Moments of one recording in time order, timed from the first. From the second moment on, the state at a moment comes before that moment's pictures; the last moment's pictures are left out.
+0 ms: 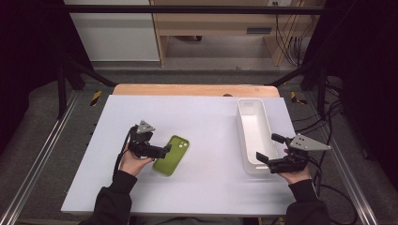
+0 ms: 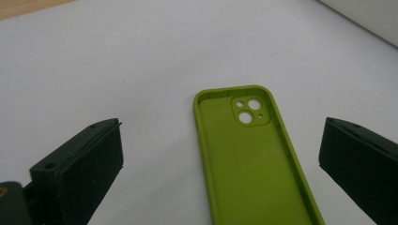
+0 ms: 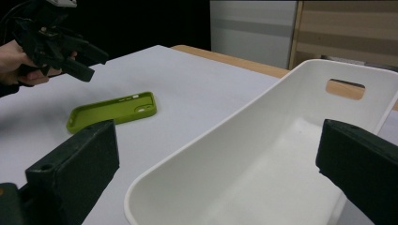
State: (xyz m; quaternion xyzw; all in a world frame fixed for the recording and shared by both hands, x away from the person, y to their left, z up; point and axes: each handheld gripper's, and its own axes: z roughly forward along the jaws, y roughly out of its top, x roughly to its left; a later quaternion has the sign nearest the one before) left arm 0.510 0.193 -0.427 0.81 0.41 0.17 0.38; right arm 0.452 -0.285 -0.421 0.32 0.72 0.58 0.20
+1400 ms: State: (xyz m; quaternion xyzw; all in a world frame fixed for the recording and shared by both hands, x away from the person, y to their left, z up) left arm 0.519 0.184 -0.462 0.83 0.43 0.16 0.32; right arm 0.451 -0.285 -0.420 0.32 0.72 0.58 0.20
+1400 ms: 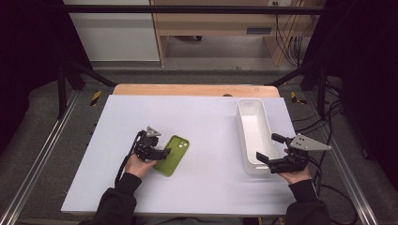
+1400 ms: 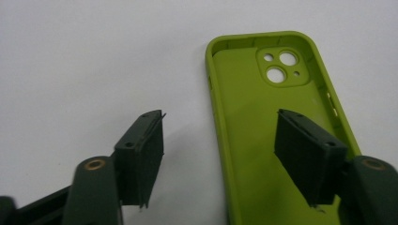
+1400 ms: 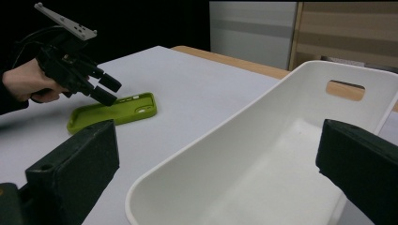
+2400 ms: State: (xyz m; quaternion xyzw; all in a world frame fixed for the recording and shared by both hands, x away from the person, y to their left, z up) left arm 0.521 0.183 -0.464 0.83 0.45 0.14 0.31; right arm 0.452 -0.285 -0.420 0.32 0.72 0.58 0.20
